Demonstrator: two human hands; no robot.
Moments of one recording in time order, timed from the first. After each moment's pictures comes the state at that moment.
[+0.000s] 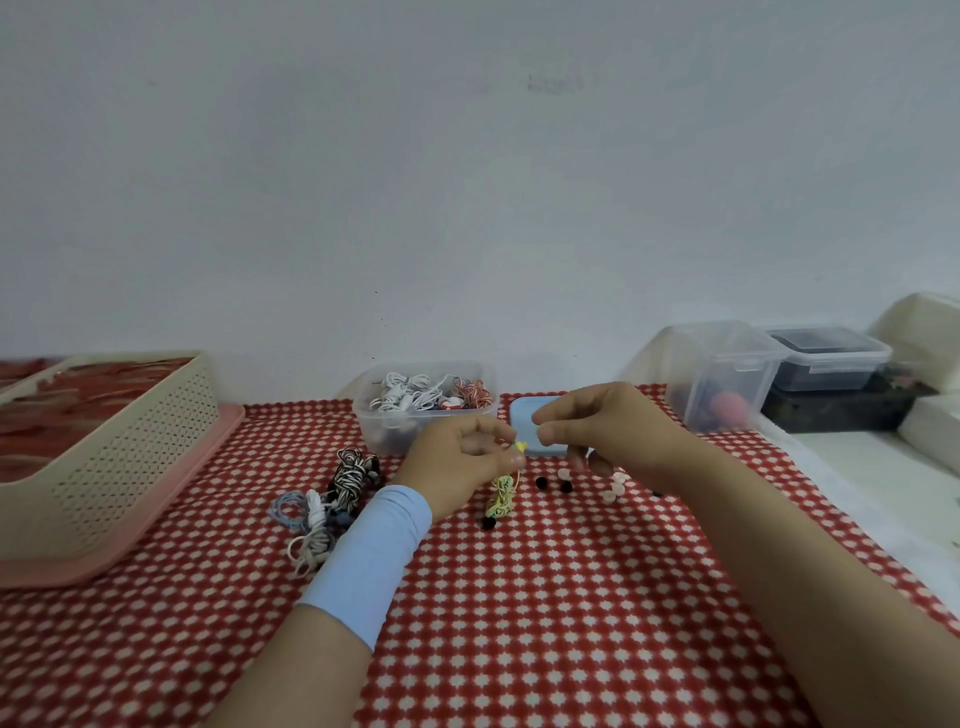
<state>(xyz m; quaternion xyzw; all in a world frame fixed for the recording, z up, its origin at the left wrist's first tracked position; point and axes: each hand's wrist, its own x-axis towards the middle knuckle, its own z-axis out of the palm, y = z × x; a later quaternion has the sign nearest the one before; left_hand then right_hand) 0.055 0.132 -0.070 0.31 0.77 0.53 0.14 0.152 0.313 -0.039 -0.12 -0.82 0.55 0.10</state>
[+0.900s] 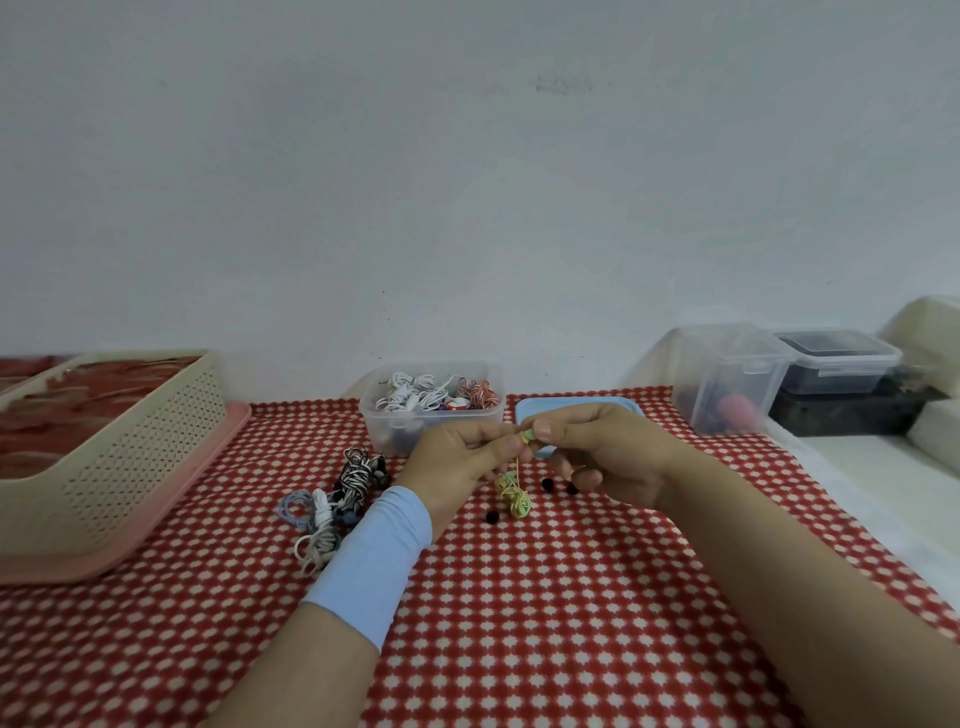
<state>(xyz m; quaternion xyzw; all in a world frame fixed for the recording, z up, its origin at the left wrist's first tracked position) 0.058 0.133 -0.076 0.31 0.68 0.64 0.18 0.144 0.303 -0.051 -0.07 -0.67 0.73 -0.02</state>
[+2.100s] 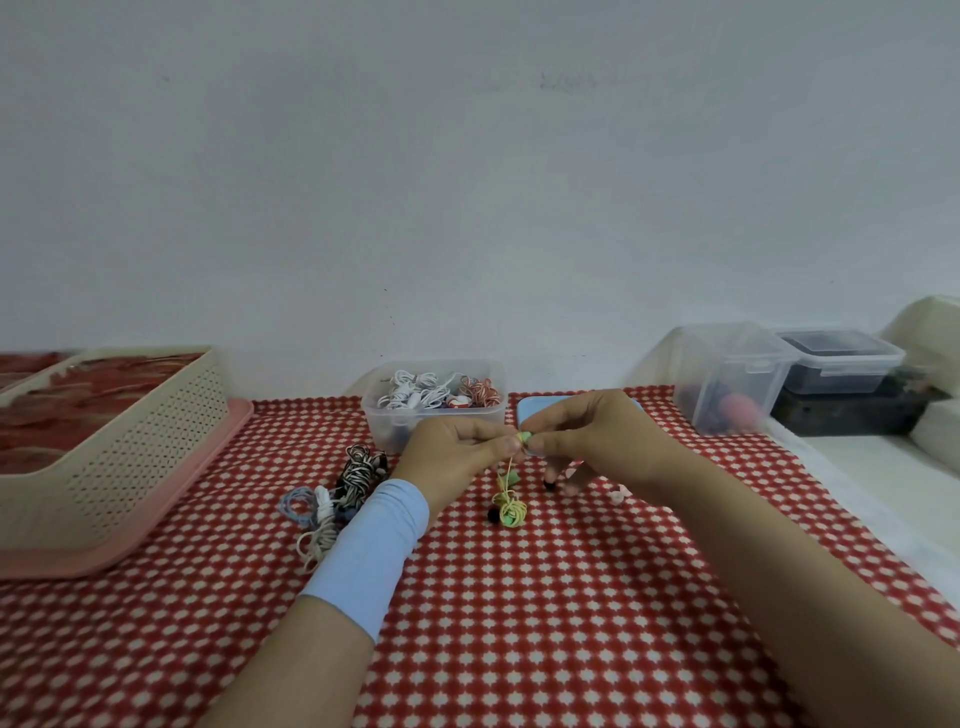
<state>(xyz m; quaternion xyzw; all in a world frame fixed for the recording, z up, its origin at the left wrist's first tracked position) 0.051 0.129 -0.071 0.27 0.73 0.61 0.14 0.149 0.297 -0.043 -0.08 -0.80 0.59 0.08</state>
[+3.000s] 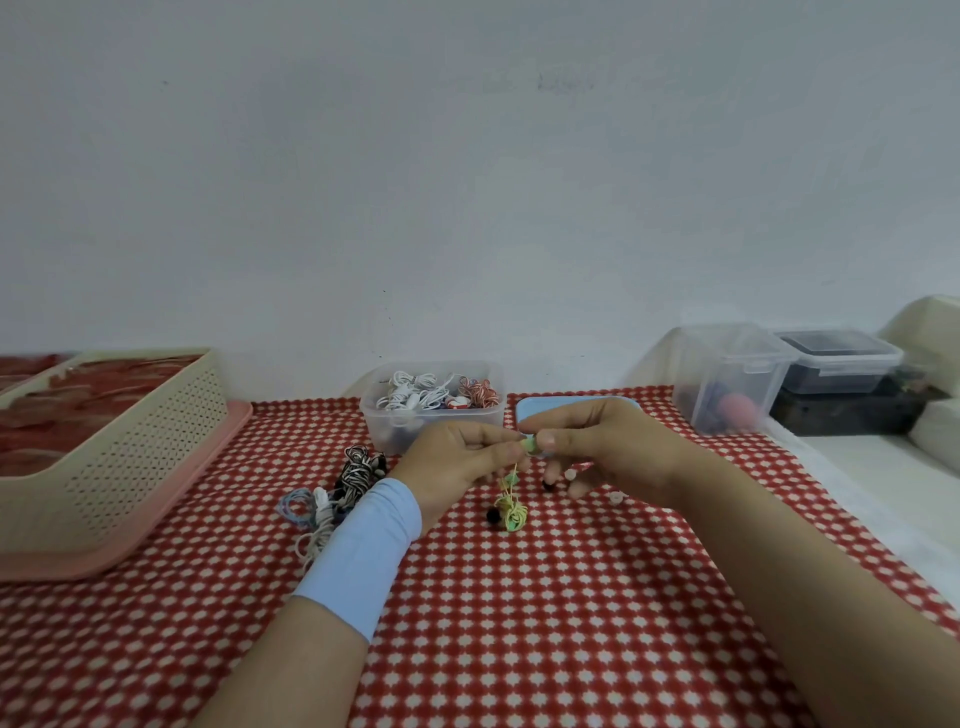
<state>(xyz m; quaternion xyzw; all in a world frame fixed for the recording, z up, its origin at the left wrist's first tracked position) 0.048 0.127 -0.075 0.32 0.71 0.60 0.21 0.155 0.304 -0.043 -0.07 -0.75 0.66 0.01</state>
